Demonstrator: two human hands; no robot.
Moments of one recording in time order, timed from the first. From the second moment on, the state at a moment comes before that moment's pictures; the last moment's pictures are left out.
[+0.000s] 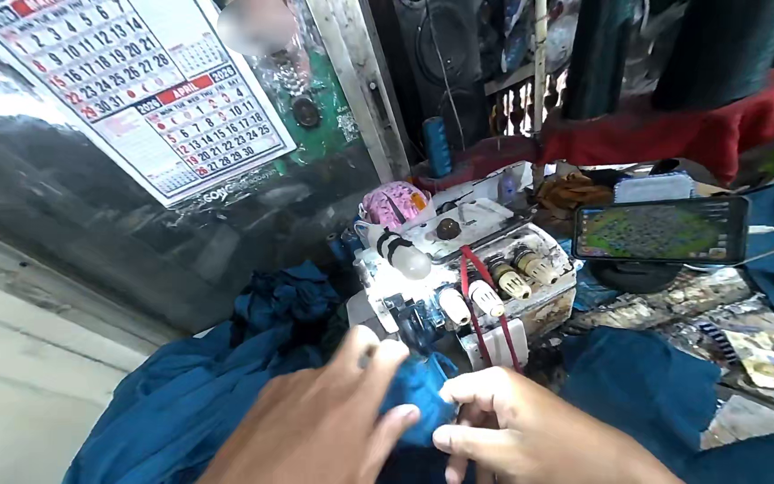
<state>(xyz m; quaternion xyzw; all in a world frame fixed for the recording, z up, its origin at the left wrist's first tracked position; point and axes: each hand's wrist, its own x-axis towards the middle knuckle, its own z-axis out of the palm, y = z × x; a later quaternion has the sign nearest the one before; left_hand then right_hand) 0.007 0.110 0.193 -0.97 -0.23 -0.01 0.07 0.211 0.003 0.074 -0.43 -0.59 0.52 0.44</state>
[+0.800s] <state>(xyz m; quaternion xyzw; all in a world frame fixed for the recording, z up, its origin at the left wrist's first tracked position) 0.018 0.167 0.181 -0.99 -0.08 0.08 -0.11 0.195 -0.018 0.056 -0.48 -0.61 0.41 0.47</state>
